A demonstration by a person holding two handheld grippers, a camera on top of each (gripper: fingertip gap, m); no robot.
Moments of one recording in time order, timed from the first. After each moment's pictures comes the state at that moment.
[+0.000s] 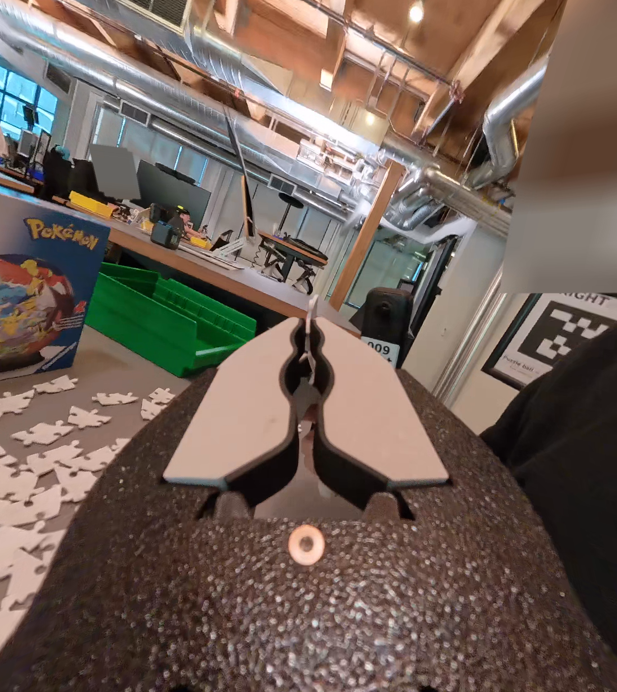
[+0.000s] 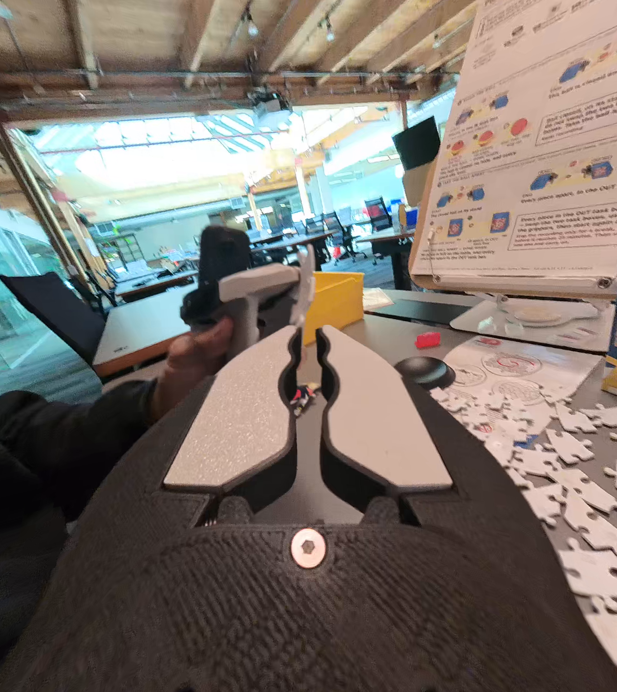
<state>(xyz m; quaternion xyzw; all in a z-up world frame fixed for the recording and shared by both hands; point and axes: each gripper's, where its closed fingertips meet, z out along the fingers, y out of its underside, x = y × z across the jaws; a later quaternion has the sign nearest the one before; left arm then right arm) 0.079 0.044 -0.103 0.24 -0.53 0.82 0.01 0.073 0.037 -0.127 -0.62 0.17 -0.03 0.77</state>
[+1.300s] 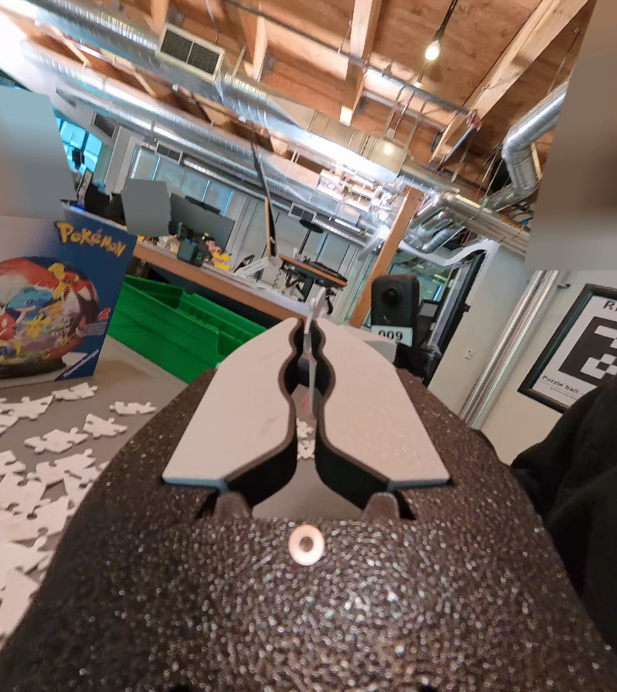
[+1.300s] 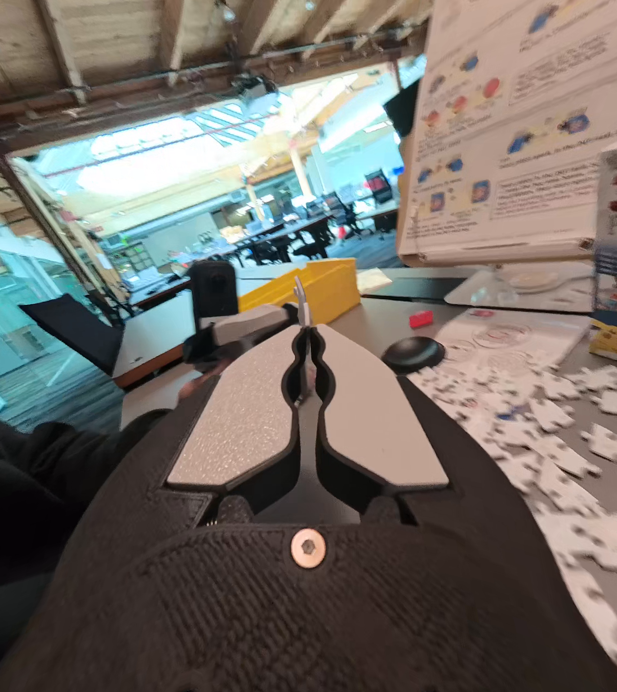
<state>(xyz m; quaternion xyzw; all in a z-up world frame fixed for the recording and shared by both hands) 0.100 0.028 -0.120 0.26 -0.50 0.82 -0.03 0.102 0.019 -0.124 -0.63 0.22 0.02 0.75</state>
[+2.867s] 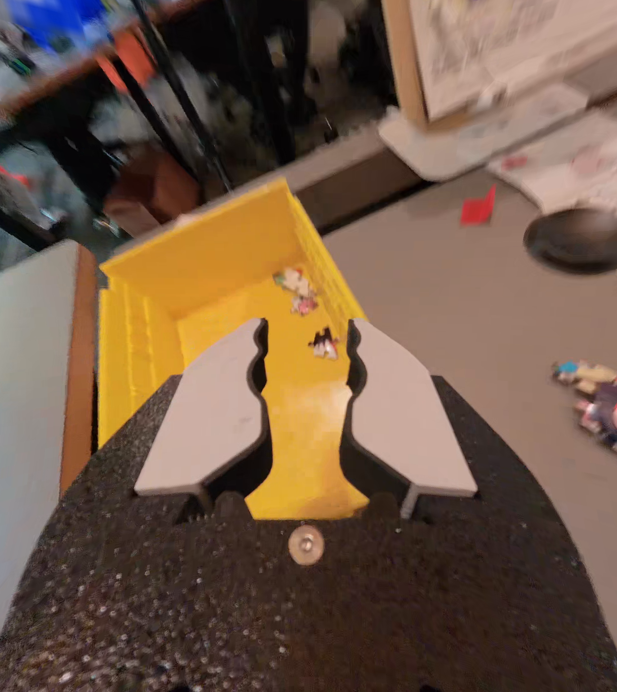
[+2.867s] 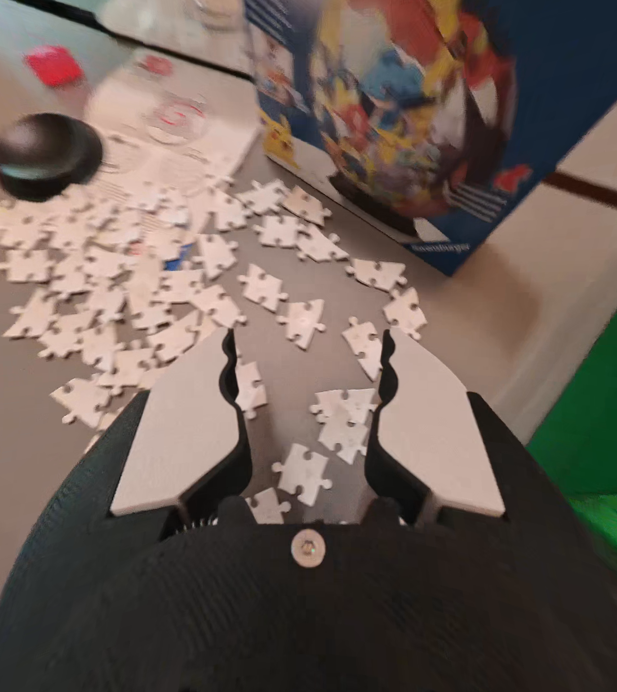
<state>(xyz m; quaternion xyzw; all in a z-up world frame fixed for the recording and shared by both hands) 0.110 0.467 -0.163 0.56 -0.68 0.27 -0.39 0.260 -0.062 -0.245 -0.83 0.37 -0.18 0.38</state>
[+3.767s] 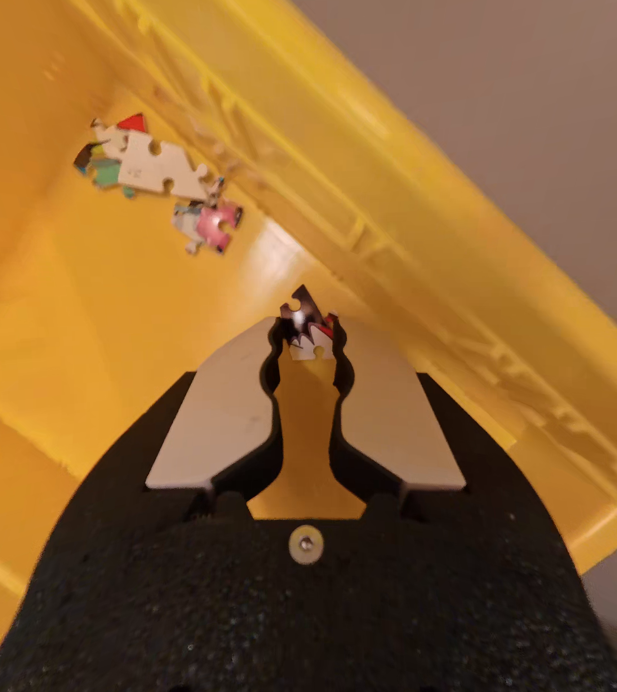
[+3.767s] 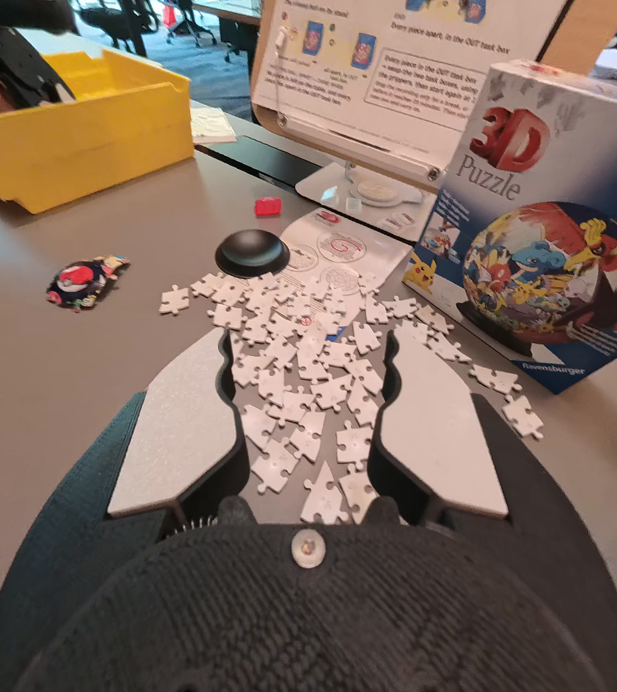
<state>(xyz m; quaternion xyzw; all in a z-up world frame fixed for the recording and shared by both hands) 0.155 0.491 -0.307 0.49 -0.85 0.16 -0.12 0.171 0.016 -0.194 -0.79 0.23 -0.21 0.53</state>
